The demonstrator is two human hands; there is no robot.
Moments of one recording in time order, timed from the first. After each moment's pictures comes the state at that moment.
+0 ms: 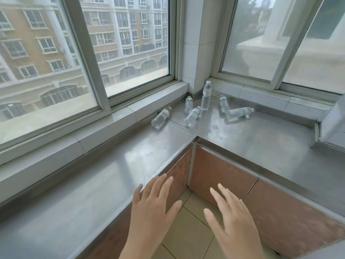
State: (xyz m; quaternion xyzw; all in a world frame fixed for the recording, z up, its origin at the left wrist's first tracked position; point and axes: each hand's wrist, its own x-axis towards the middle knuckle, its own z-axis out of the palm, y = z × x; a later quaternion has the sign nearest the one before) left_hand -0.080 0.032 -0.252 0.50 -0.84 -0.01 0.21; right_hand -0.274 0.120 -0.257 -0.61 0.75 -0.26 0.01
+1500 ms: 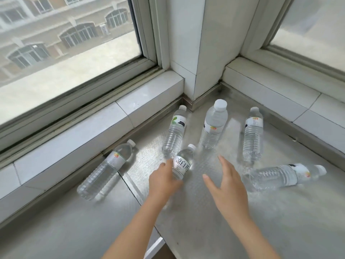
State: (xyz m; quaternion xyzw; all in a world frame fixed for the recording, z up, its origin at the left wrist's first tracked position) left_hand -0.473 -0.575 -0.375 0.68 -0.68 -0.28 0.02; right_hand -0.642 -0.508 -0.337 -0.56 0.75 -0.27 0.21
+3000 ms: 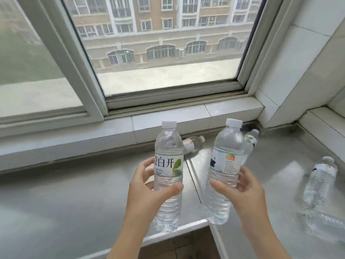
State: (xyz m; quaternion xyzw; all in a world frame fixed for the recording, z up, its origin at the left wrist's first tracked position) left_hand -0.316 -0.371 -0.216 0.68 -0.28 -0.41 0.53; right_hand -0.514 -0.443 -0.235 -0.50 0.54 -0.42 0.53
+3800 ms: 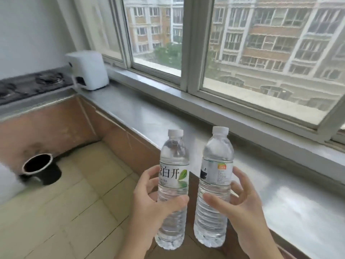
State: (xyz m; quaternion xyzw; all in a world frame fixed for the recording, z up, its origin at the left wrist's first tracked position) left_hand -0.181 0.145 -0.182 0.71 0.00 -0.09 0.70; right_hand -0.235 -0.039 -0.171 -0.67 0.16 -0.13 0.71
